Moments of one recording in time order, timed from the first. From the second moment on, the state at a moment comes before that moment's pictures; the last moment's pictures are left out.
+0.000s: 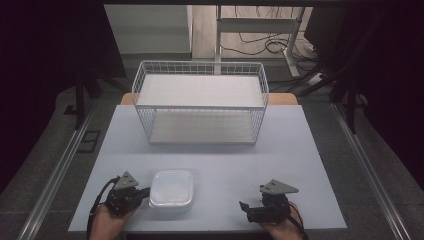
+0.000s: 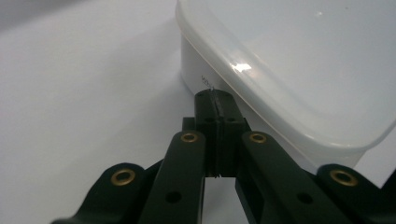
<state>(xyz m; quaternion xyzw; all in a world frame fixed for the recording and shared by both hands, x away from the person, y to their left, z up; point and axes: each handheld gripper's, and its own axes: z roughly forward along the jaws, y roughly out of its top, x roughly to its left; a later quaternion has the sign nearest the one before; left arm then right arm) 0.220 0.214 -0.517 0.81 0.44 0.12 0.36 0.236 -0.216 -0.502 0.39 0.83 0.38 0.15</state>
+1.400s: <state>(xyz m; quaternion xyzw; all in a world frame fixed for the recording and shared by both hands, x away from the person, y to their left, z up) 0.231 0.170 -0.509 0.80 0.40 0.11 0.43 0.237 -0.211 -0.496 0.38 0.84 0.38 0.10</state>
